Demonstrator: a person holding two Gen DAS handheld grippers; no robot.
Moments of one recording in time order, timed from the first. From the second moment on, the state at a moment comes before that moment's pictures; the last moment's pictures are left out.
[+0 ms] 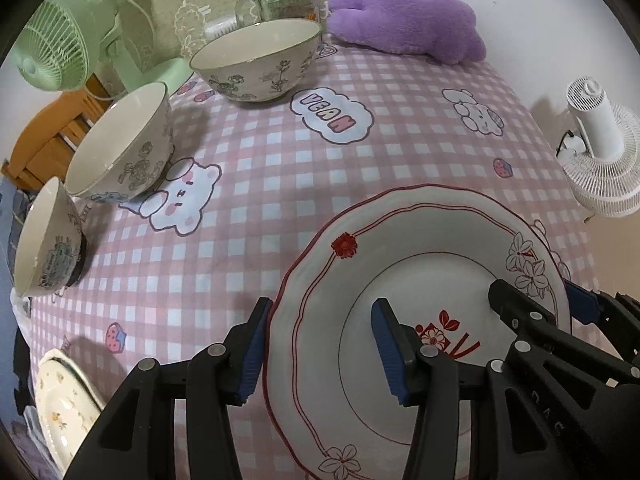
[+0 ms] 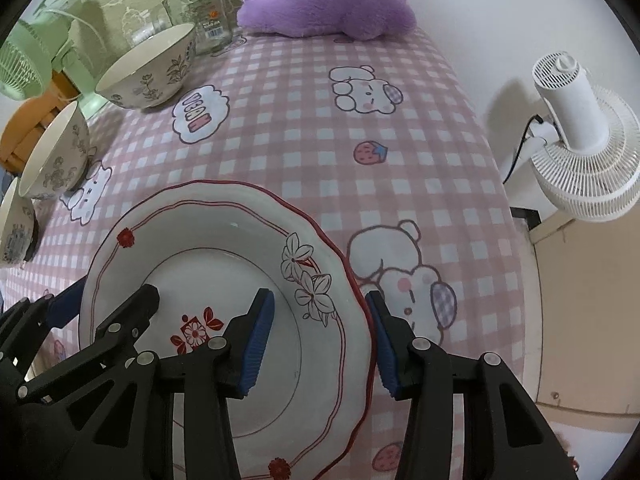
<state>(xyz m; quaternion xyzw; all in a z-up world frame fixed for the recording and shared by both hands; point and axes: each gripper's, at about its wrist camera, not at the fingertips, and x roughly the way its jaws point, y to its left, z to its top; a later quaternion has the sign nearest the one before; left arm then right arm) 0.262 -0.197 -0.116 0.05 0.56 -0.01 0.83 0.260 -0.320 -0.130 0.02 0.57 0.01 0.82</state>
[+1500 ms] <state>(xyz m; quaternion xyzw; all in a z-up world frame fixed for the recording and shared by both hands) 0.132 0.027 -0.054 0.01 0.51 -0.07 0.86 0.119 -0.102 -0.043 0.01 0.52 -0.05 0.85</state>
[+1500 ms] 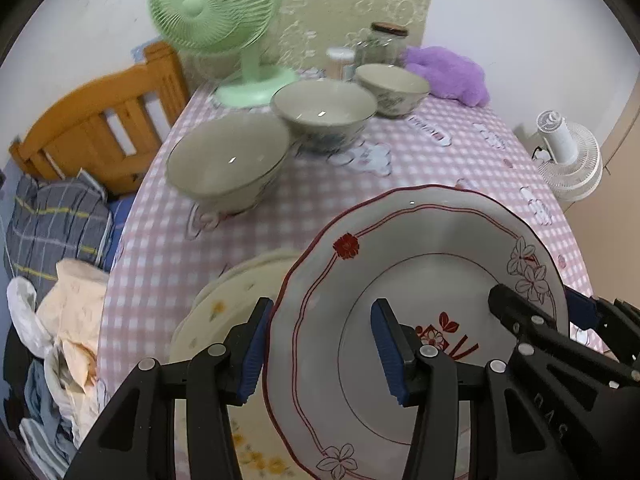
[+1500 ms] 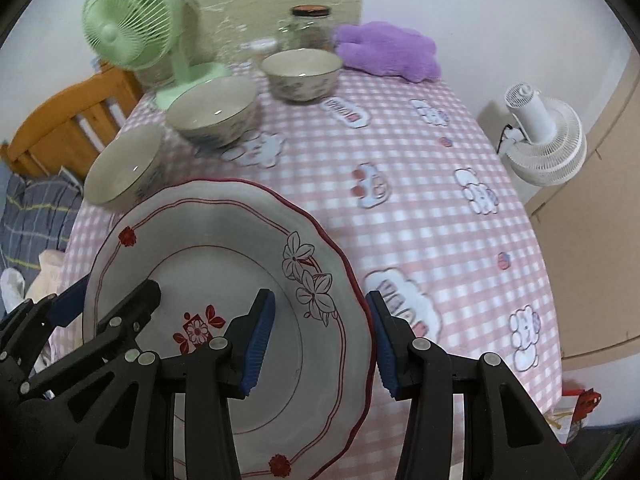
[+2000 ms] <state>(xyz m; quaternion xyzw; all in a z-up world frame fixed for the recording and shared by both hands) 0.121 0.073 -0.087 -0.01 0.55 -0.05 0.83 0.115 -0.051 -0.080 -0.02 0.57 -0.02 0.82</state>
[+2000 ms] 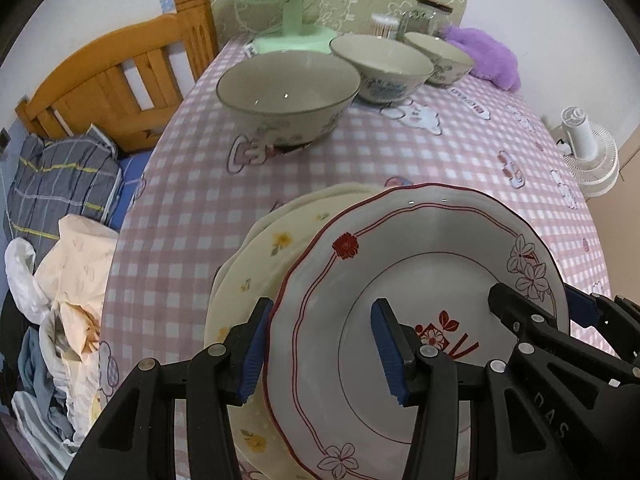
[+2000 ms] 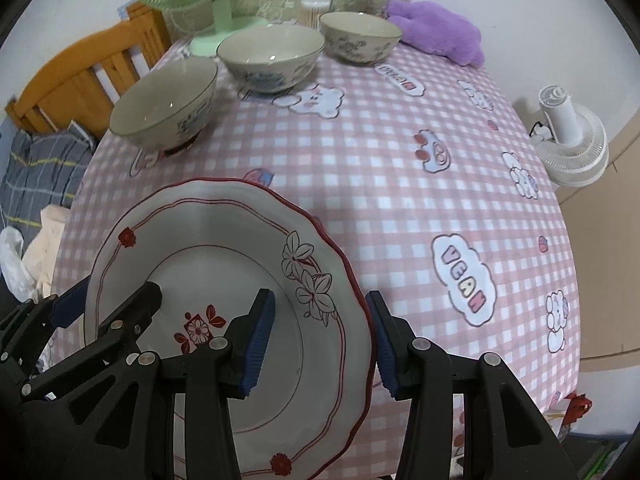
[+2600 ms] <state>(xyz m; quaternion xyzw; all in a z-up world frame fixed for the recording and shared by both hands) 0.115 0.068 -0.095 0.04 0.54 0.00 0.84 0.120 -0.053 -0.100 -0.01 0.59 0.00 0.81</state>
